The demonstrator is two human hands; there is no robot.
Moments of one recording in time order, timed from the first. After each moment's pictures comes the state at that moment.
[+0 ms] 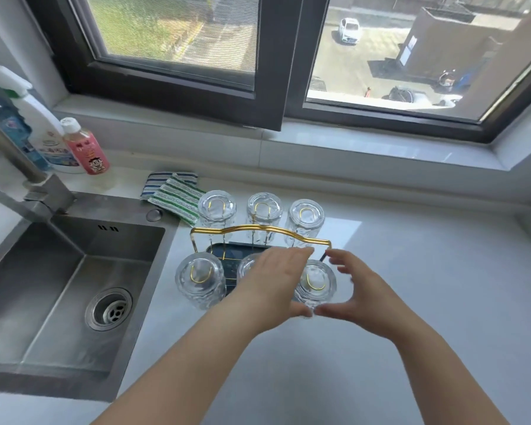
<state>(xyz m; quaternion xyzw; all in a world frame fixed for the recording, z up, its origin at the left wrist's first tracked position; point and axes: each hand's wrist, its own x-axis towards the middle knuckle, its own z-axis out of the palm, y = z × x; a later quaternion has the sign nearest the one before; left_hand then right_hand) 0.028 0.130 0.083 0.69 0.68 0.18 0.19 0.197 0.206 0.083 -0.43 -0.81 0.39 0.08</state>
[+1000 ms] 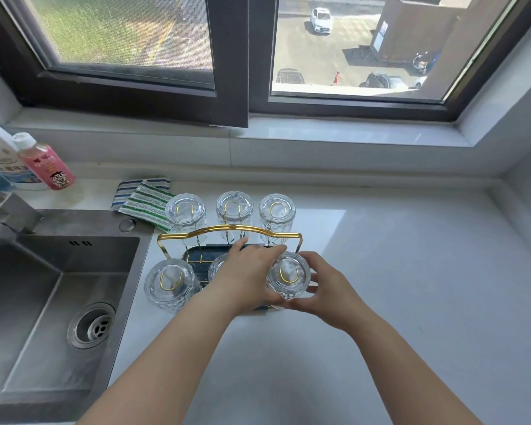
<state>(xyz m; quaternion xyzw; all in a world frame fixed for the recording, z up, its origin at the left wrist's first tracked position) 0.027 0.157 0.066 0.70 0.68 0.11 0.19 0.196 0.204 0.048 -0.44 -0.73 0.51 0.14</state>
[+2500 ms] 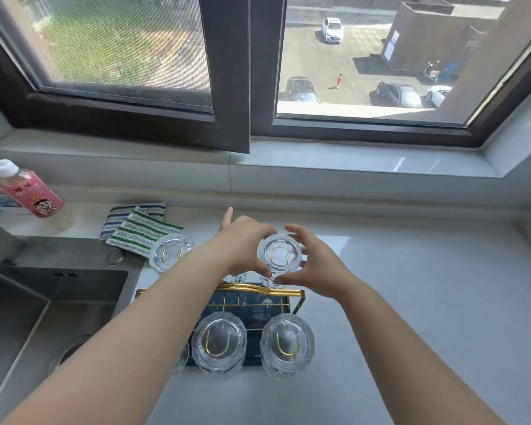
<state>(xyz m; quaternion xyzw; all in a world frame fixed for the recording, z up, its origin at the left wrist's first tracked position) -0.032 0.275 0.083 0.68 0.70 0.02 0.20 0.136 0.326 0.046 -0.42 -0.76 0.48 0.13</state>
